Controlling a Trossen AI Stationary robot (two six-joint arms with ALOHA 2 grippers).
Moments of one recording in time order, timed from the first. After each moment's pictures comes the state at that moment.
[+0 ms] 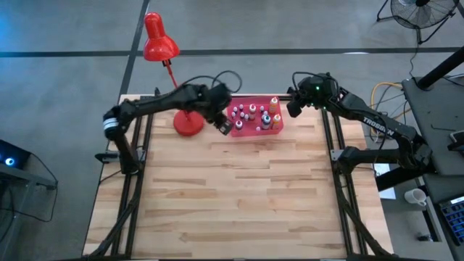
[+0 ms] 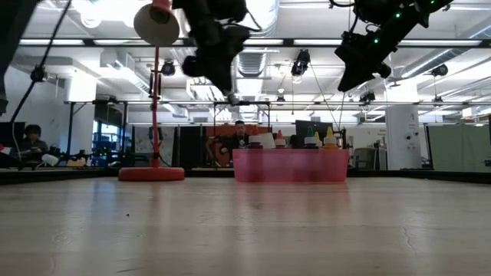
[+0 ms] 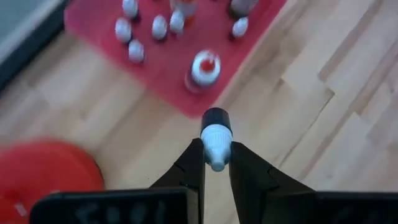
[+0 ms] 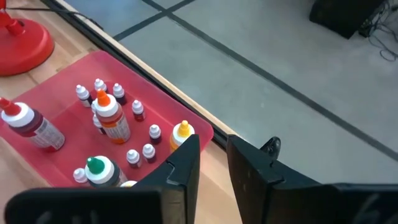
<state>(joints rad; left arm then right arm) 0.35 1.75 1.72 -1.06 -0.01 -0.40 -0.73 1.08 0.93 -0.47 0.16 0.03</state>
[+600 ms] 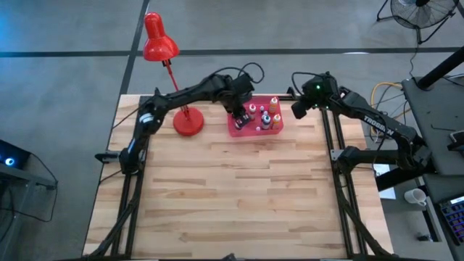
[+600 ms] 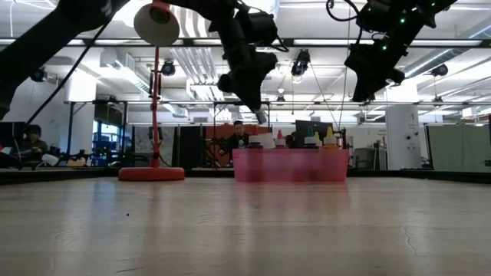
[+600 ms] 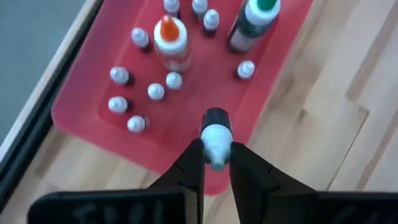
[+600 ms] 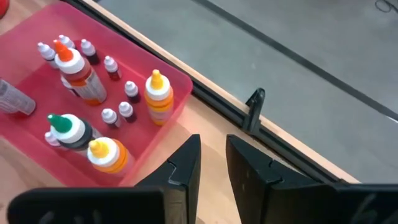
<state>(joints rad) 0.40 2.12 2.19 -1.18 0.00 -0.12 -0.80 1.08 0.93 -0.63 0.16 0.05</state>
